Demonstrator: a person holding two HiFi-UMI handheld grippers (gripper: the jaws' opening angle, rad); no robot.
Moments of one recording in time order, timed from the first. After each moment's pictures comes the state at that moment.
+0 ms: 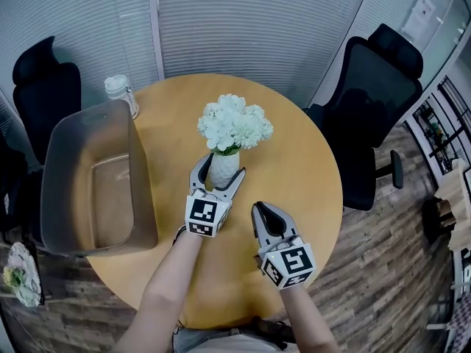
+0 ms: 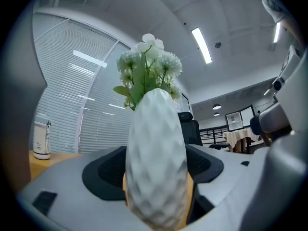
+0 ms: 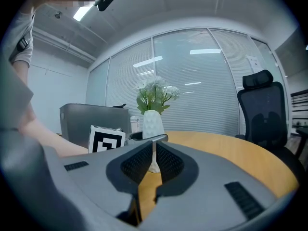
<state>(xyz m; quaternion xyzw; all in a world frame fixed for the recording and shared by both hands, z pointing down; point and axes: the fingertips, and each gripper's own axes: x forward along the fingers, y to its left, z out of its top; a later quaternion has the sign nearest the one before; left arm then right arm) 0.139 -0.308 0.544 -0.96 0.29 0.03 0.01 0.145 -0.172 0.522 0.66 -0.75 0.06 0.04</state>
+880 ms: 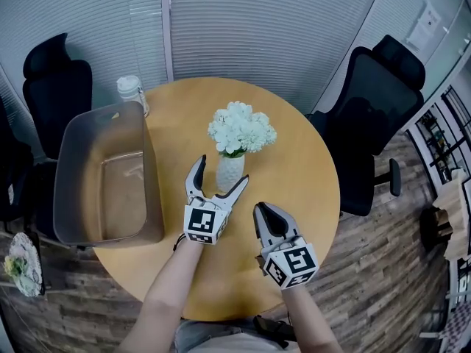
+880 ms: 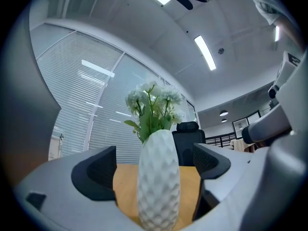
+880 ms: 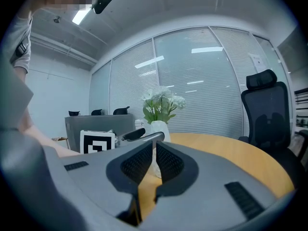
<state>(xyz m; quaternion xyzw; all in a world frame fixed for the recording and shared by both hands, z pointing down) 0.103 -0.290 0.497 -0.94 0.32 0.08 0.01 0.134 -0.165 0.488 0.64 -0.76 0.07 0.03</state>
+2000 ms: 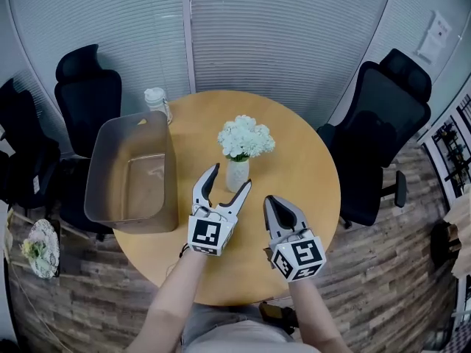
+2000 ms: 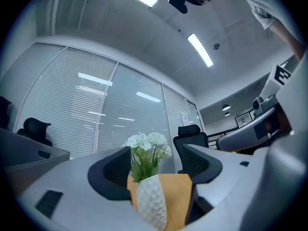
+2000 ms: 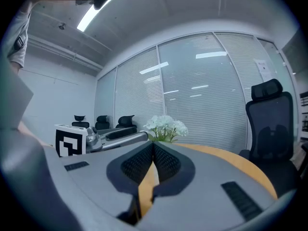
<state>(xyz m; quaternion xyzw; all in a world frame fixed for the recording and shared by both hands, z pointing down) 0.080 -0.227 0.399 -0.93 0.35 0.07 0.05 0.143 -0.147 0.407 0.62 -0.78 0.05 0.02</state>
